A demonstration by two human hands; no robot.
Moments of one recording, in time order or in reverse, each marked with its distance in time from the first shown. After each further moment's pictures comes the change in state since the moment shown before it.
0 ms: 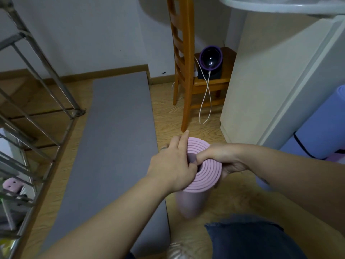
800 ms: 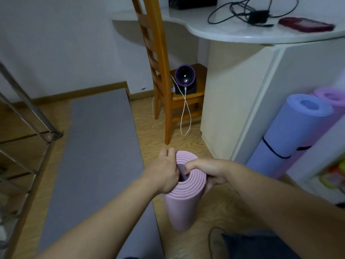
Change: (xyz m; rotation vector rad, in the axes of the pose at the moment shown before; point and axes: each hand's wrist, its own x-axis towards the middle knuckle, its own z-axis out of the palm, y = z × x) left_hand 0.028 0.005 -0.007 -0.008 -0.168 0.091; right_hand -0.011 0.013 0.002 0.201 0.080 0.015
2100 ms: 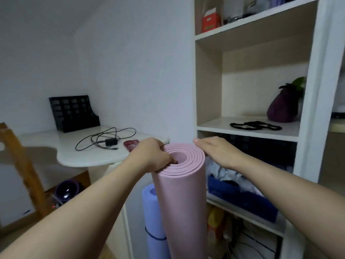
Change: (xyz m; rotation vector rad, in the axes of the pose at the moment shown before) left_hand -0.046 0.426 -0.172 -0.171 0.231 0.492; right_hand -0.443 0.062 -0.232 -0.444 1.290 -0.562
